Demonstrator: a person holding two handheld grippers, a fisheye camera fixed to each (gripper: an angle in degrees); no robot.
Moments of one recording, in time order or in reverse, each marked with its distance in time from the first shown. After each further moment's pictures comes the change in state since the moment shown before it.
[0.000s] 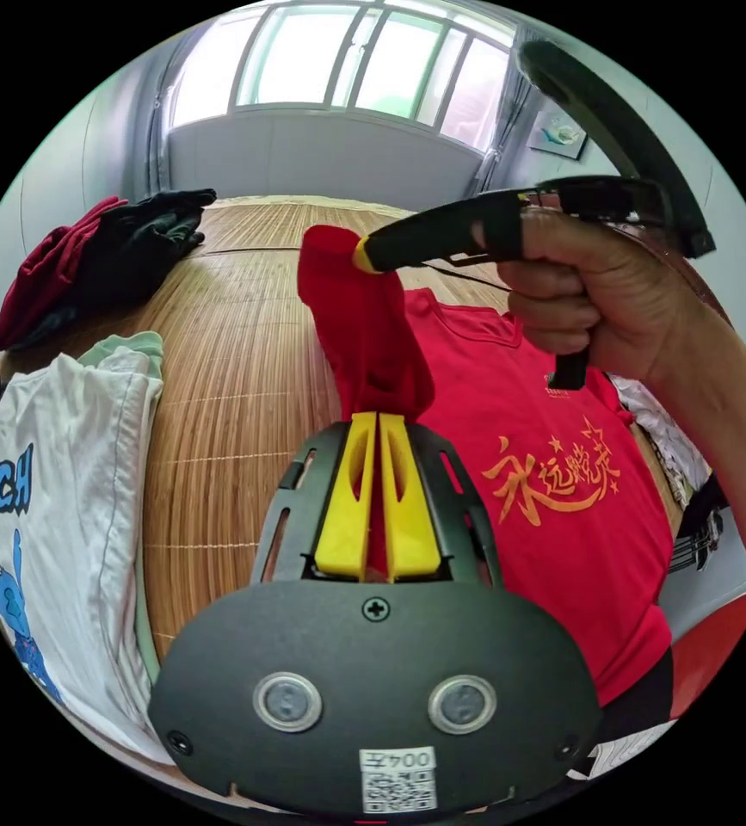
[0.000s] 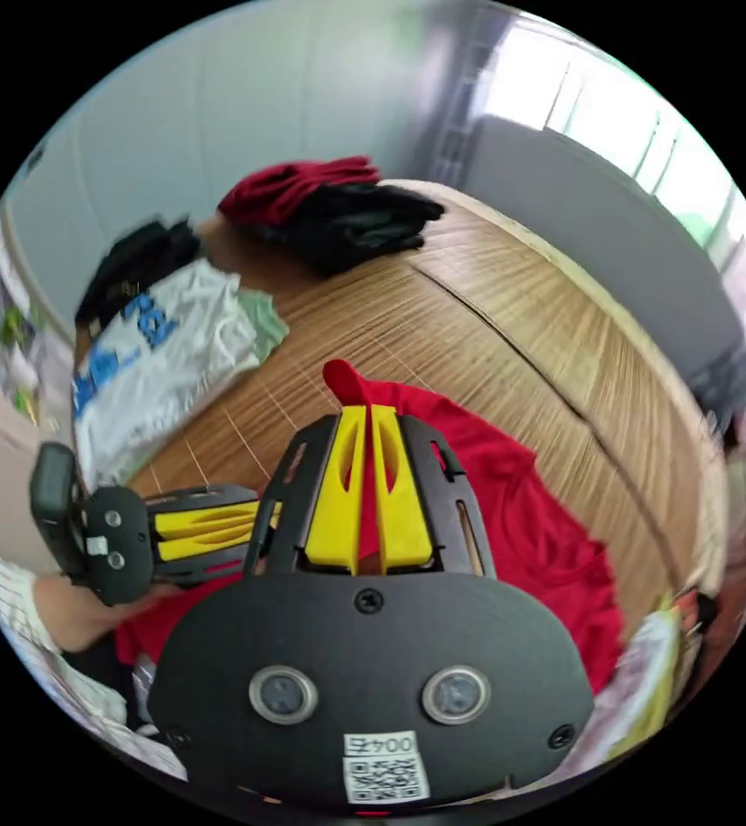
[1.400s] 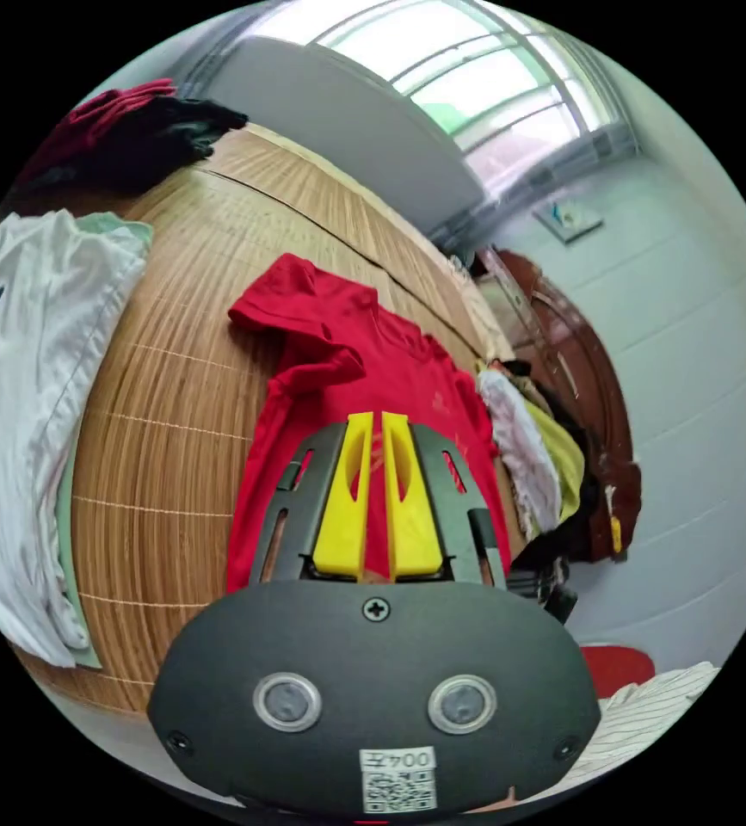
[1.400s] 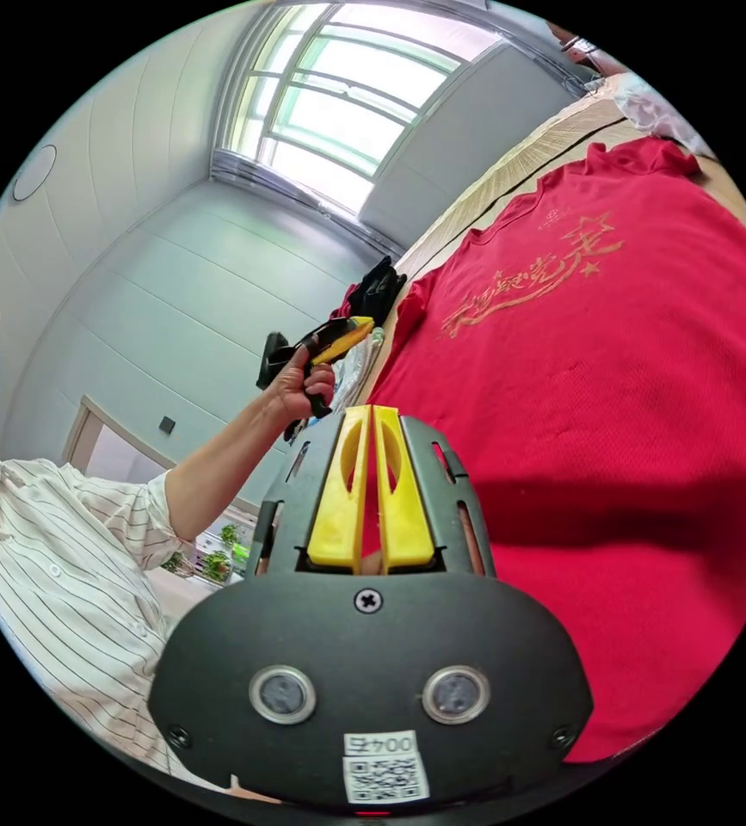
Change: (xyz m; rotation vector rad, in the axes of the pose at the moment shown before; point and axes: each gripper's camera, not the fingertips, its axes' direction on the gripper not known) left arm 0.090 0.012 -0.045 0.012 0.434 -0.364; right arm 0.040 0.522 -0.219 0.516 -0.714 0.749
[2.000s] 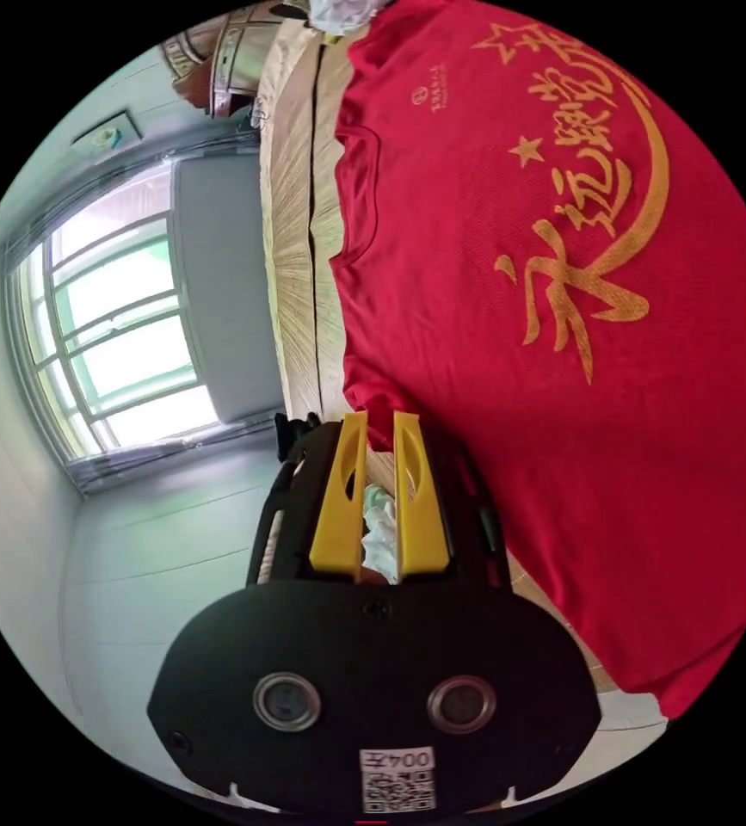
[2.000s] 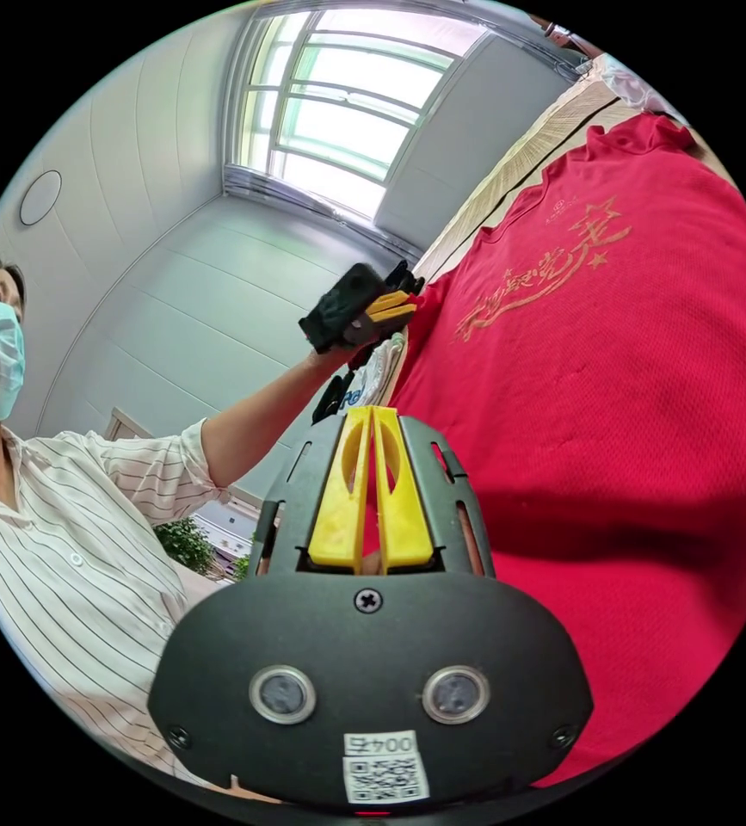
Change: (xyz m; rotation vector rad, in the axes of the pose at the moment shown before) left arm 0.194 0.048 0.185 -0.427 -1.428 1.434; right arm 0.032 -0.040 -0.076 0.014 -0.120 0.031
